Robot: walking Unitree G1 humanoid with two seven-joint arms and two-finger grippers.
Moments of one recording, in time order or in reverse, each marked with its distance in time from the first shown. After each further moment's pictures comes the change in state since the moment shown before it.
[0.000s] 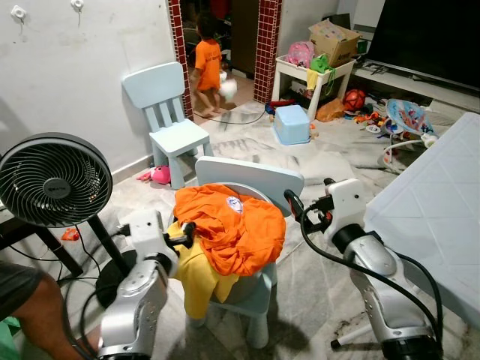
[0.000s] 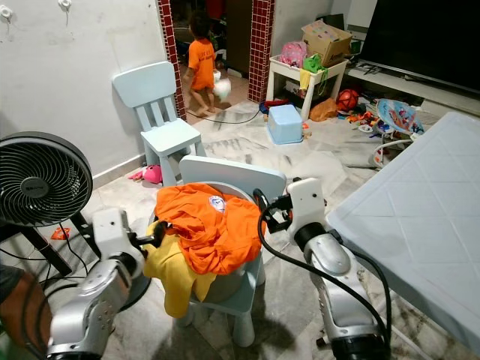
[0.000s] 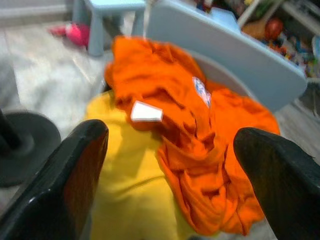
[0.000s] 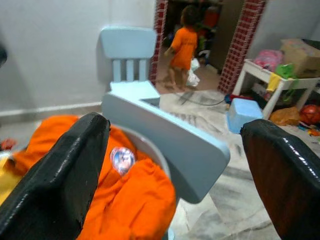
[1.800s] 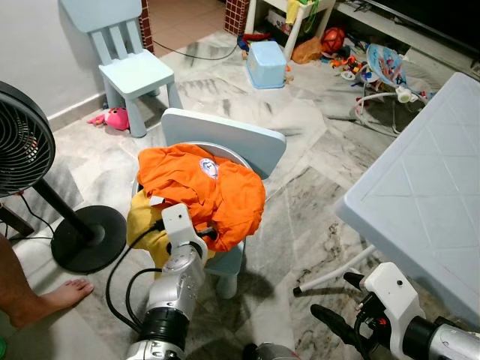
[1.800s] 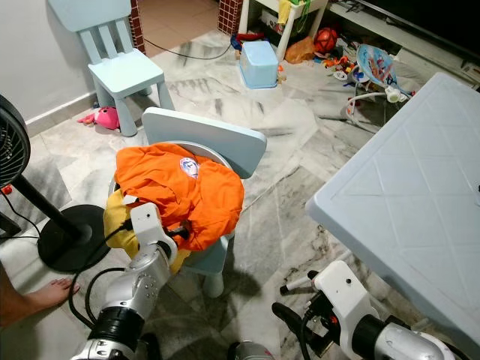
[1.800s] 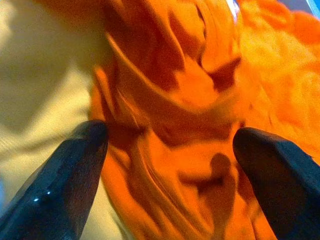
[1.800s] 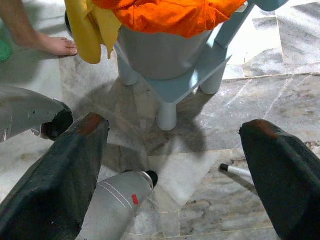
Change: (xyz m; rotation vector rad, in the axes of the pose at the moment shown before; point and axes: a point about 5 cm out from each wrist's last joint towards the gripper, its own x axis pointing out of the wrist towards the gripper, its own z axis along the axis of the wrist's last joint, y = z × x) left arm 0.043 -0.027 -0.004 -0.023 0.006 0.146; right arm -0.137 0.007 -0.010 -0.012 0.456 0.334
